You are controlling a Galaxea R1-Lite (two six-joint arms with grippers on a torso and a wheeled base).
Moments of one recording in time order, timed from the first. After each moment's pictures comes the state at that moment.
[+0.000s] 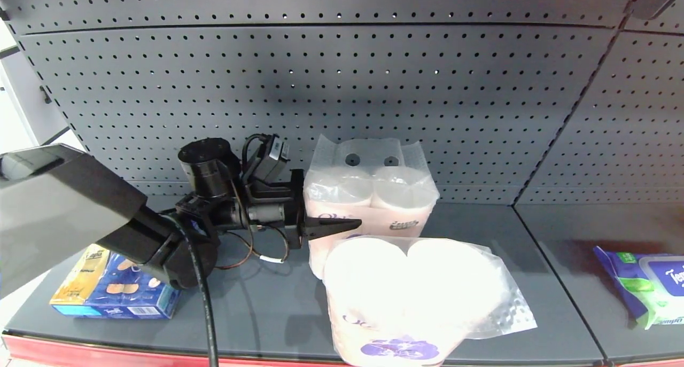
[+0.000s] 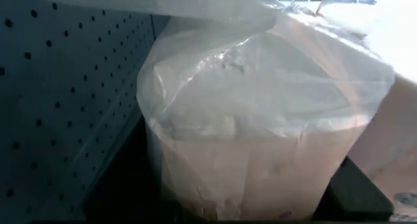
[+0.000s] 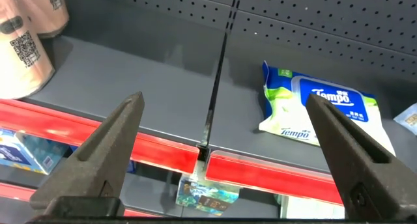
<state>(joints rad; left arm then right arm) -0.43 2.09 -0.89 -1.30 -1.11 0.06 0.33 0.05 -0.16 0.13 -0.25 -0.22</state>
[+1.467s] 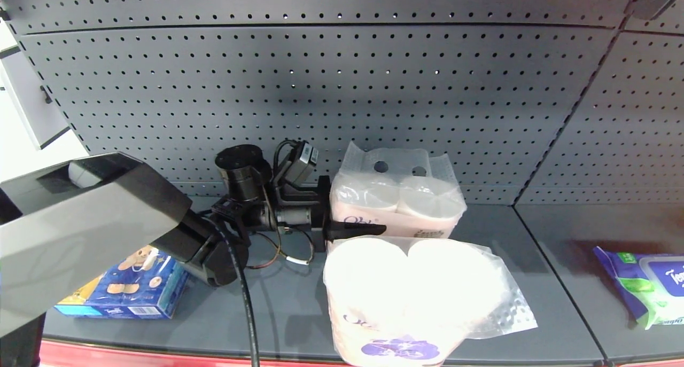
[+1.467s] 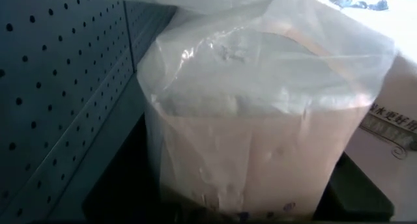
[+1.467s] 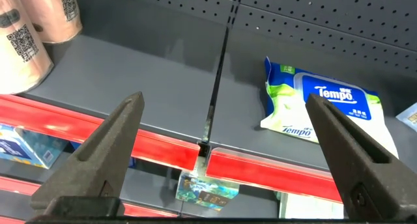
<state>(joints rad) -0.50 2.20 -1.00 -1.31 -1.13 -0.02 0.33 0.07 -0.16 0.13 -0.25 -0.22</state>
